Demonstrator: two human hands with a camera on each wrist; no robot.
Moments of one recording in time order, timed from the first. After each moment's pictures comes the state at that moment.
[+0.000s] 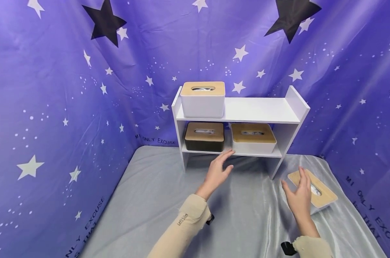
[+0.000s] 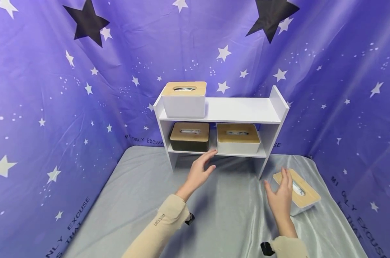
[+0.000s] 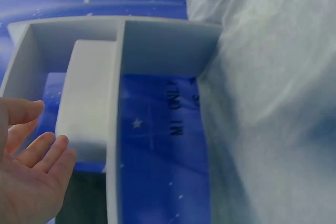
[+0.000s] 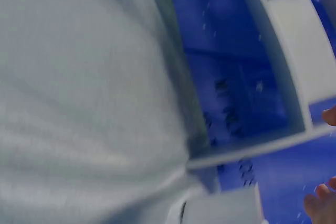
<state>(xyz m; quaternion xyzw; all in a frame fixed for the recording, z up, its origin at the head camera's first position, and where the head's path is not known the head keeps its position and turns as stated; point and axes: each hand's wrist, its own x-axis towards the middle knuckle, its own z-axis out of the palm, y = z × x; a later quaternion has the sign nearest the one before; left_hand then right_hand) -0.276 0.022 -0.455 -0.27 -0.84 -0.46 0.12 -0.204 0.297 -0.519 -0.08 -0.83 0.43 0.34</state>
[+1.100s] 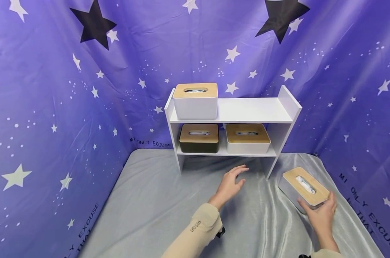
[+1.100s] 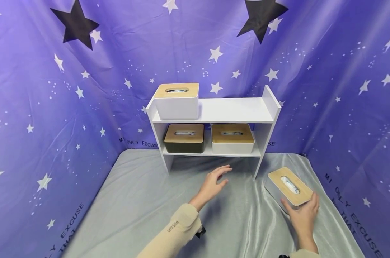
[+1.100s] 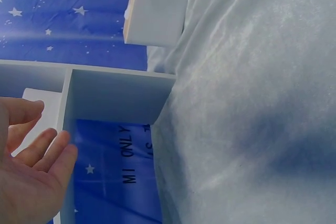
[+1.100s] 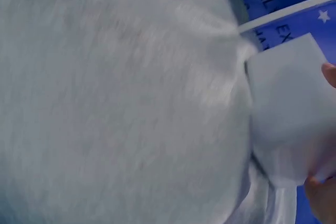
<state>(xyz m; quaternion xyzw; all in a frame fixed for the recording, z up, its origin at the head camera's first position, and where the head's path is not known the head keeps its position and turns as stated) -0.260 0.077 -0.497 -0.29 -0.85 -0.43 0.05 -0.164 0.384 -0.581 -0.24 -0.82 0.46 0.26</state>
